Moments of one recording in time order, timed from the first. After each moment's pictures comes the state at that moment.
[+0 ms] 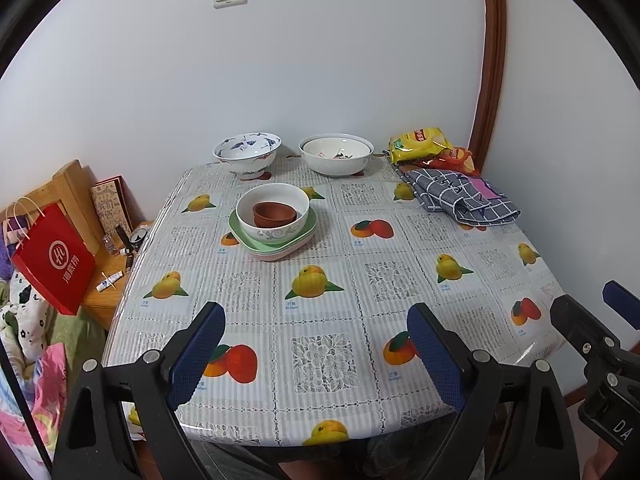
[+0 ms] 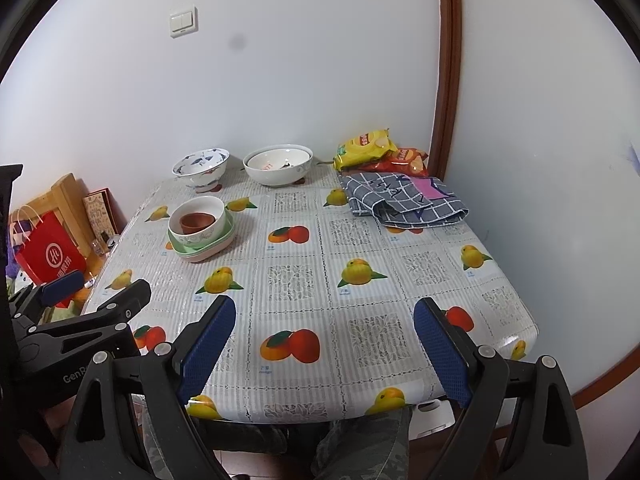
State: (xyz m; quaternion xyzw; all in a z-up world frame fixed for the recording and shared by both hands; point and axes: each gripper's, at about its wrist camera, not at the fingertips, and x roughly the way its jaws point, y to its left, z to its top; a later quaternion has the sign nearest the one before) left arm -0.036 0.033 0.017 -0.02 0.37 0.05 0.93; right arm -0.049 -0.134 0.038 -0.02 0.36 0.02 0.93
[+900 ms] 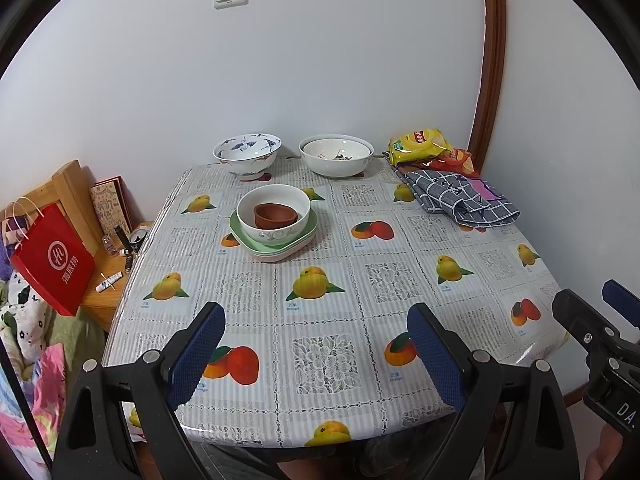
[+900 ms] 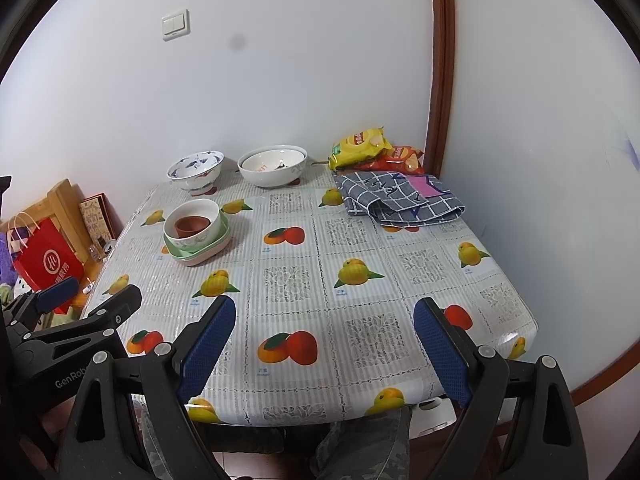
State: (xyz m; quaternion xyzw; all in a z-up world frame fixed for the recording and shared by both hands) left arm -0.036 0.034 0.017 -0.02 0.37 0.05 0.93; right arm -0.046 -0.137 0.037 -0.01 0.36 0.01 0.93
